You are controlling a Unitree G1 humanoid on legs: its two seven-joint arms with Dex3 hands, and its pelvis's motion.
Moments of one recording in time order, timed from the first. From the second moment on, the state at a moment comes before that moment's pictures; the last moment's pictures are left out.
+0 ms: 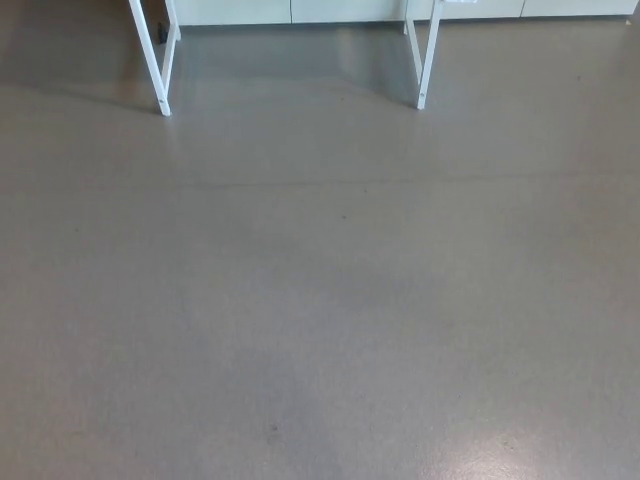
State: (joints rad) left_arm 0.03 0.61 0.29 1.06 -0.02 0.06 -0.12; right_arm 0.01 -0.64 -0.34 1.20 -0.04 -0.20 0.14
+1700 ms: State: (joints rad) left_arm 0.02 0.65 0.30 1.03 -0.07 0.09 -0.20; right_arm 0.02 -0.73 -0.20 1.26 -0.05 -0.29 0.18
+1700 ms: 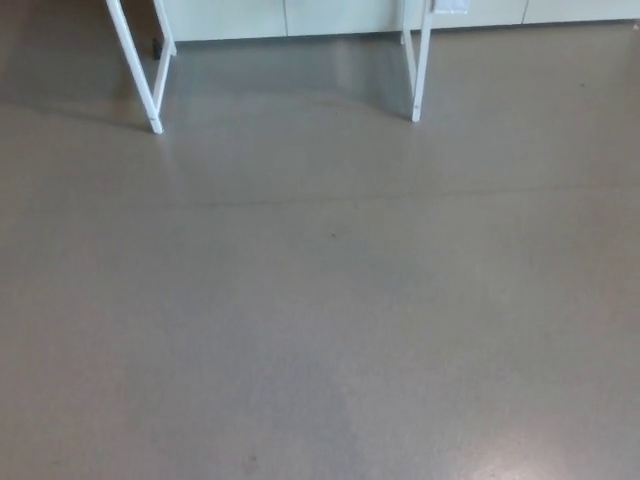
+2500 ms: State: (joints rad) left_arm -0.01 0.67 0.29 1.05 -0.06 0.13 -0.20; right_arm 0.03 -0.73 -0.13 1.26 -0.10 -0.31 0.11
